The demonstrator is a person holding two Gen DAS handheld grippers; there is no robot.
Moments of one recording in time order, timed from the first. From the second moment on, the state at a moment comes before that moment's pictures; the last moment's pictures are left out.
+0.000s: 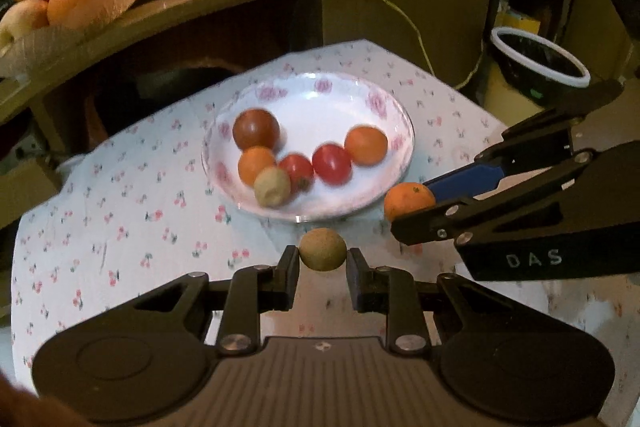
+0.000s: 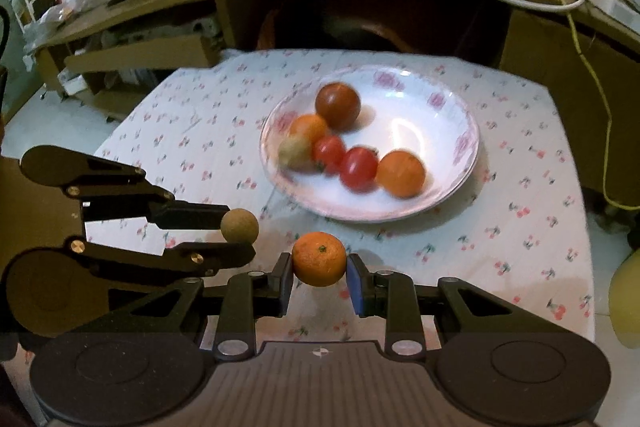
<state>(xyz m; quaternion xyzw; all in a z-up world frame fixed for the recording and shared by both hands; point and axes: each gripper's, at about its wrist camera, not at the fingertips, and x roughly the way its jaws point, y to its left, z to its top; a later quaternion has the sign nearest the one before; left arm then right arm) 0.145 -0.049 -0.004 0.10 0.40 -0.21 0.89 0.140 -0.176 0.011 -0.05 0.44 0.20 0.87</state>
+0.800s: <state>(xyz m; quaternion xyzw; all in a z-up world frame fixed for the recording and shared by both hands) 0.223 -0.075 -0.003 0.11 0.38 -0.19 0.90 0.214 -0.198 0.016 -0.02 0.41 0.15 0.90</state>
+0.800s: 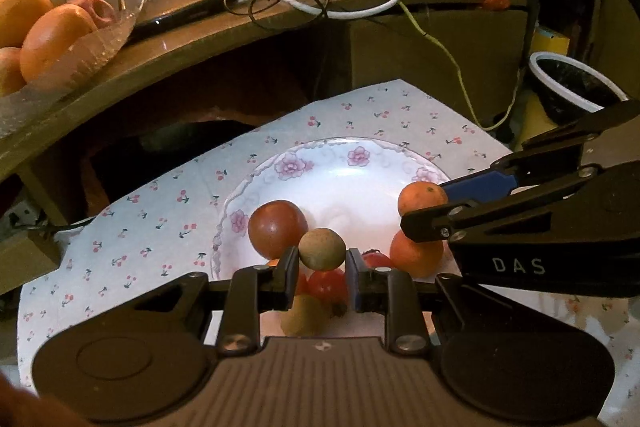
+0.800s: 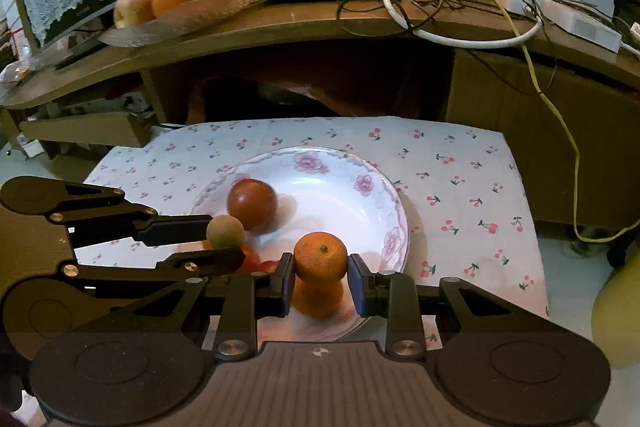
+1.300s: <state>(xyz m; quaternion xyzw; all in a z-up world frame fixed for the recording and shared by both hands) 0.228 -0.082 -0.010 0.13 0.38 -0.19 0.90 0.229 -0.195 0.007 -0.02 0.41 0.16 0.90</state>
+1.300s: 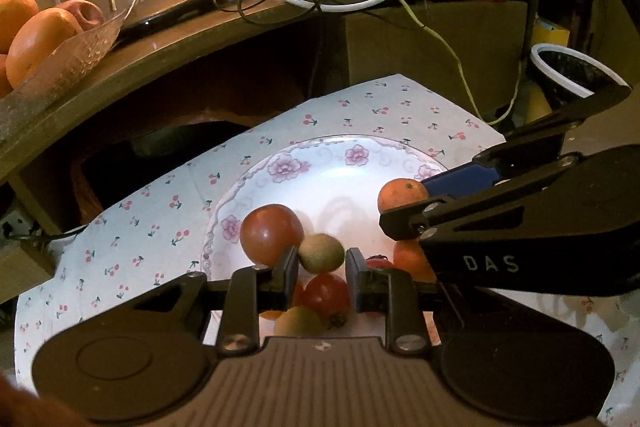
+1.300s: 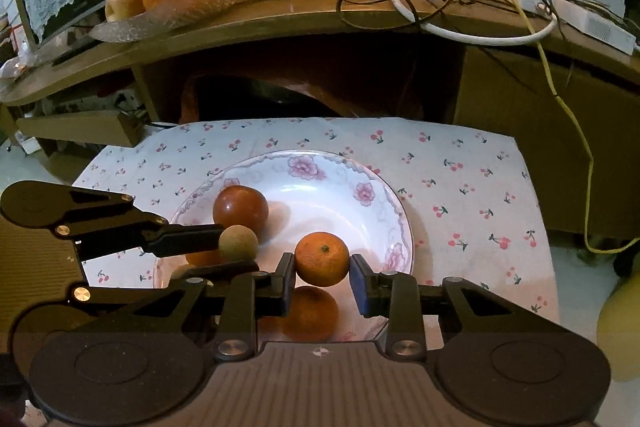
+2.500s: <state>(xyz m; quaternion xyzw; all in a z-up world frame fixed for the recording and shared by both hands) 0.150 -0.069 0.027 0.10 0.36 -0.15 0.91 0.150 -0.197 0.042 -0.02 0.37 0.13 0.92</state>
